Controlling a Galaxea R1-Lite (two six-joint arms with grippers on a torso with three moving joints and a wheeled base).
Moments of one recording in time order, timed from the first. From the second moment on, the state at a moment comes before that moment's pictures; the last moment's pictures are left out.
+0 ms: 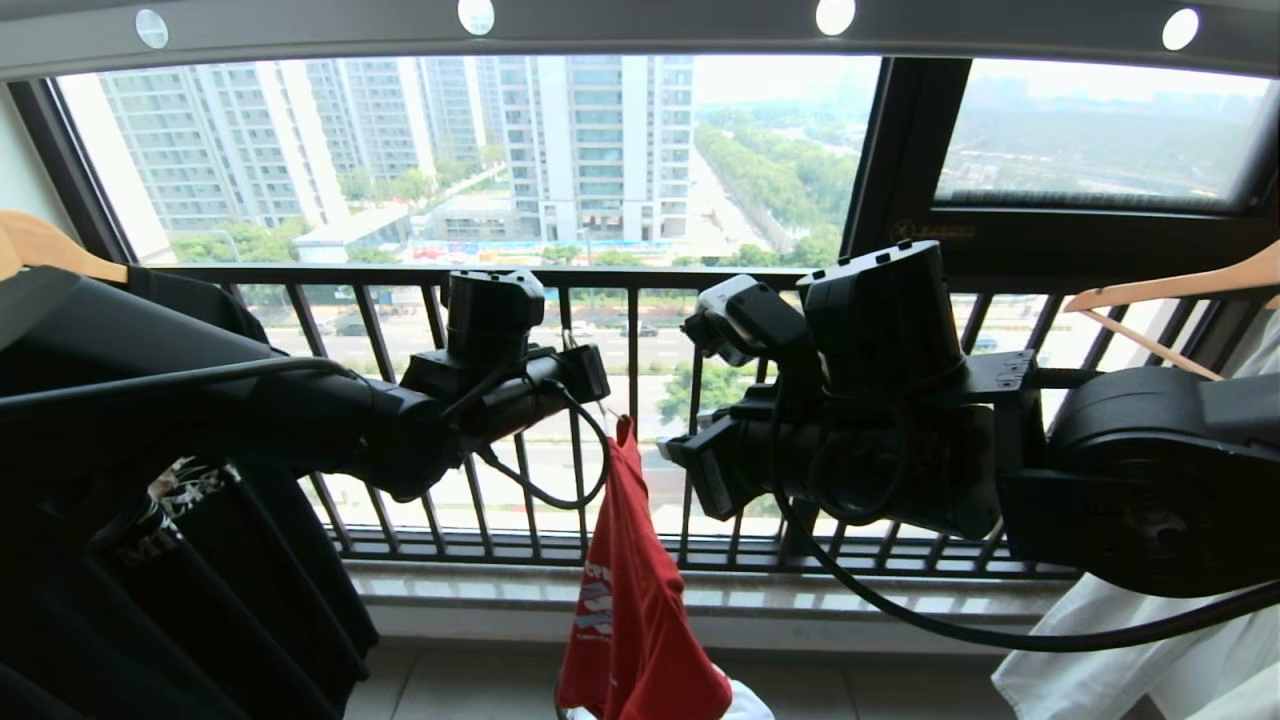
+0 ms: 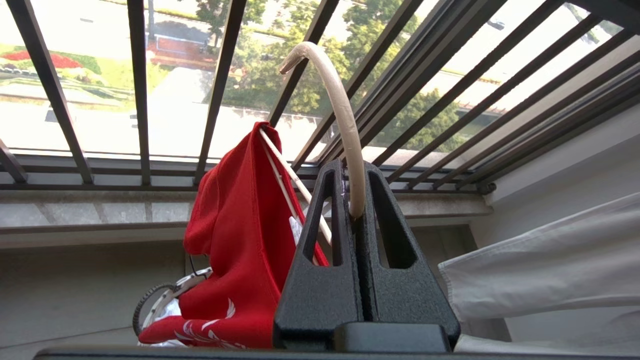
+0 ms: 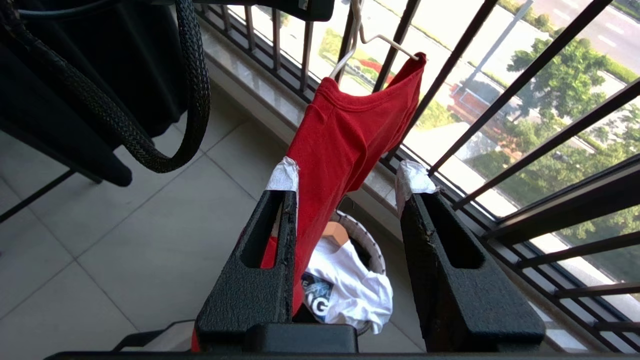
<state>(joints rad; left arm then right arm) -0.48 2.02 -1.29 -0.50 0.05 -0.46 0.78 1.78 -1.23 -0.15 -0.15 -0.04</state>
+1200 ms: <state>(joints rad) -0.46 1.98 -1.26 -0.50 -0.05 -0.50 0.84 1.90 -1.22 -0.15 -0.14 -0.08</state>
